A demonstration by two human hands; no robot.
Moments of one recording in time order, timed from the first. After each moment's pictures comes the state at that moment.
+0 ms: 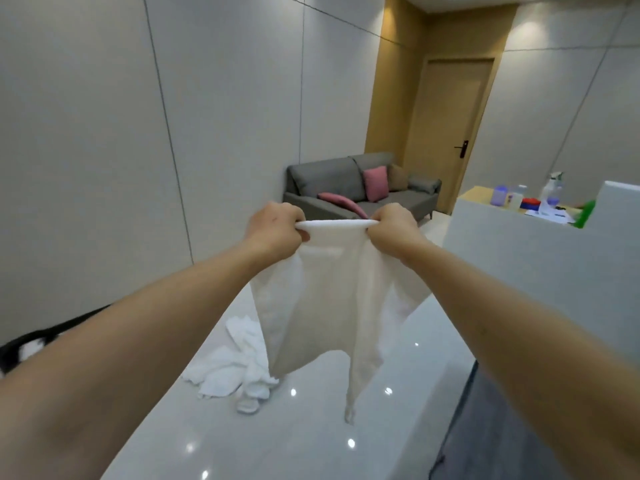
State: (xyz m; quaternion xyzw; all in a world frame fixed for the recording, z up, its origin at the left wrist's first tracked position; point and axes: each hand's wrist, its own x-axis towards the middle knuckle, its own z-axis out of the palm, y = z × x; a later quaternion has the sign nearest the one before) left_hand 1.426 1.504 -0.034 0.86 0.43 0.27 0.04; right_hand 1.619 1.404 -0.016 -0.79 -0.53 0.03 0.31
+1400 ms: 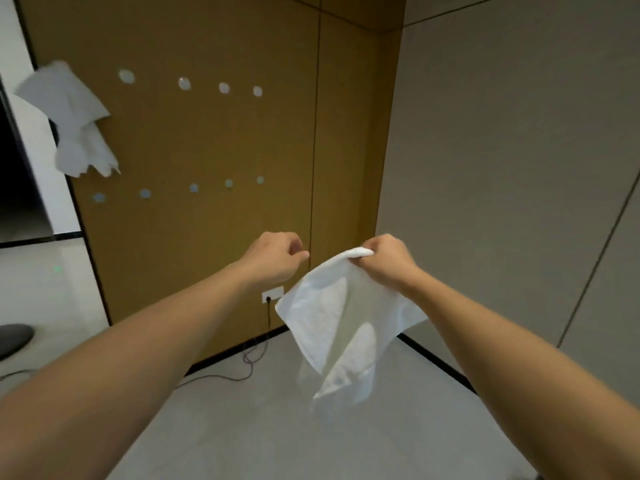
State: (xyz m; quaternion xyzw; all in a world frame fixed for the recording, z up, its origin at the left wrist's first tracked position) left_hand 0.470 1.410 -0.001 0.24 0.93 0.27 -0.10; right_hand 0.545 1.626 0.008 -0.07 -0.94 0.30 0.16
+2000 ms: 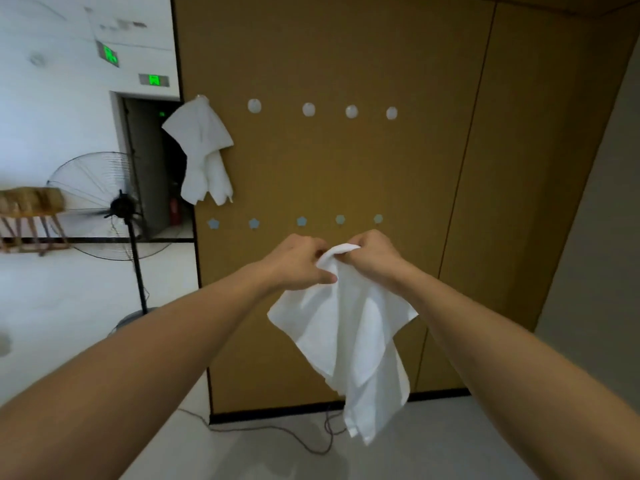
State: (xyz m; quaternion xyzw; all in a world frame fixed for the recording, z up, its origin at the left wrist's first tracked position) left_hand 0.166 1.349 0.046 0.14 0.96 0.20 -0.15; right_hand 0.131 1.527 0.056 0.20 -0.90 0.39 0.07
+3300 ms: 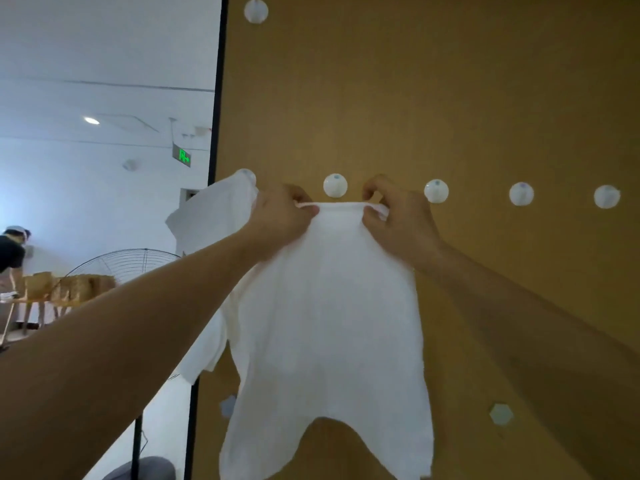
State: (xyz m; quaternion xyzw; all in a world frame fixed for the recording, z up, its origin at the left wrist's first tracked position) left_hand -0.332 0.977 0.249 -0.02 0.84 0.27 -0.48; right_hand -0.405 1.176 0.245 0.43 -0.71 0.31 0.46
